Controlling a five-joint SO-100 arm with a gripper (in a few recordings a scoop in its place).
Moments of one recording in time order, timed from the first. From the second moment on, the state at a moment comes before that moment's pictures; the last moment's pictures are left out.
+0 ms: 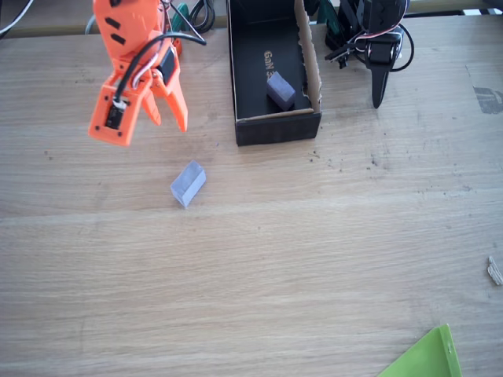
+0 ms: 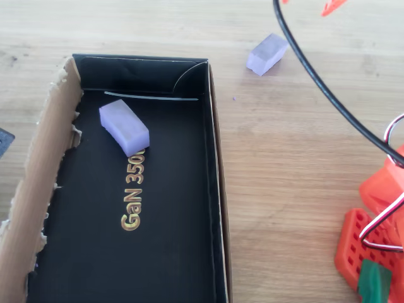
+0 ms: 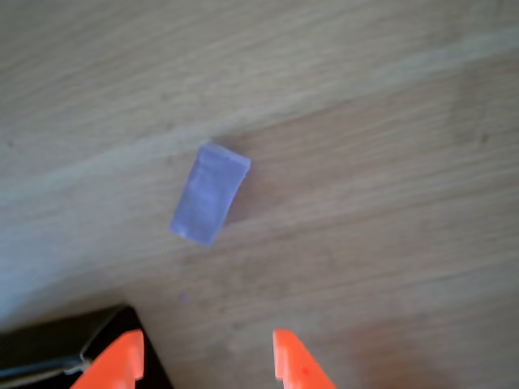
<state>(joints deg) 68.2 86.7 71.3 101.8 55.4</state>
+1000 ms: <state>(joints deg) 69.8 78.6 71.1 97.3 52.3</state>
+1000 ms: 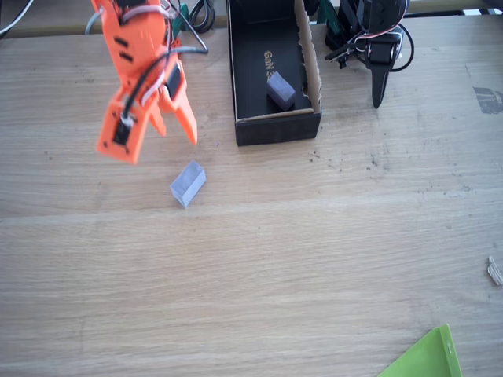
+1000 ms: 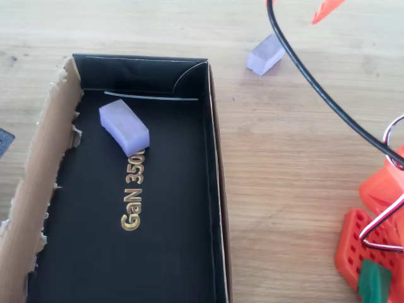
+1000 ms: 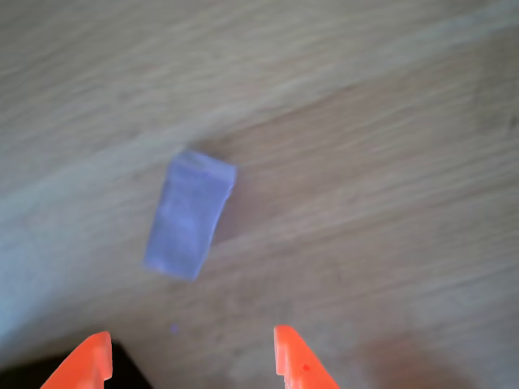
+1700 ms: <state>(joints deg) 69.1 69.8 71.1 89.2 51.9</state>
